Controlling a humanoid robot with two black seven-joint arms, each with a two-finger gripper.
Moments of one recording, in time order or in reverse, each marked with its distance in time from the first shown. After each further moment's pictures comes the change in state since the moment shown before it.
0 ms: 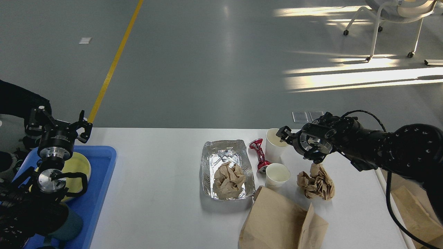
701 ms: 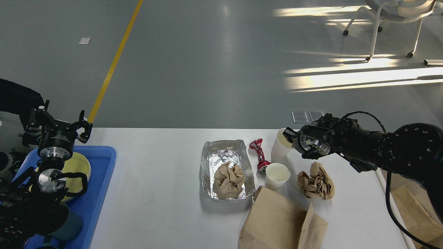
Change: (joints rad) left arm 0.000 0.000 0.000 0.000 0.001 0.000 0.000; right arm 0.023 -0.005 0.000 0.048 0.004 -0.085 -0.006
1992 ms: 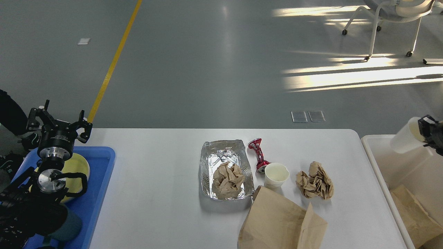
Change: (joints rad) left arm 0.000 0.000 0.000 0.000 0.000 0.000 0.000; right arm 0.099 -0.709 -0.092 0.192 -0.015 0.090 0.003
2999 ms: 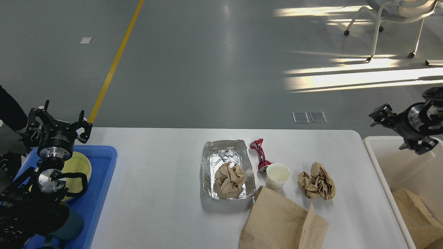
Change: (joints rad) left arm 0.000 0.000 0.000 0.000 0.000 0.000 0.000; right arm 0.362 0.176 -0.180 0.287 -0.011 0.139 -0.006
